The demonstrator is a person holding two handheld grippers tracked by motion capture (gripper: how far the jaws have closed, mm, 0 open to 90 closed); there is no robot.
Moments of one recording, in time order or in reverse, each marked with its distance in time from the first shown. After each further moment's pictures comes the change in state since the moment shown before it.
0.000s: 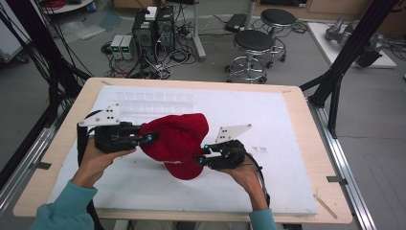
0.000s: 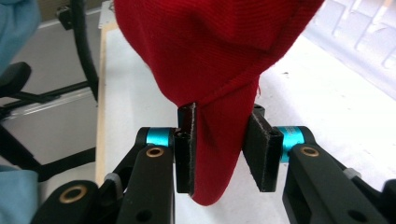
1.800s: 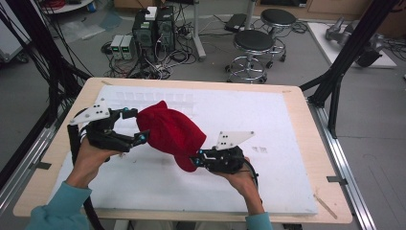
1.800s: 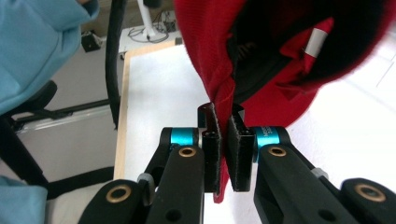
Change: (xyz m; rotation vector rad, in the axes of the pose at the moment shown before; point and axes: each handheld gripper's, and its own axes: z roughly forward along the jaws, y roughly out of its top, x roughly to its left) left arm 0.011 -0.009 -0.021 -0.105 0.208 -0.054; right arm 0.018 -0.001 0.000 -0.135 0.024 -0.056
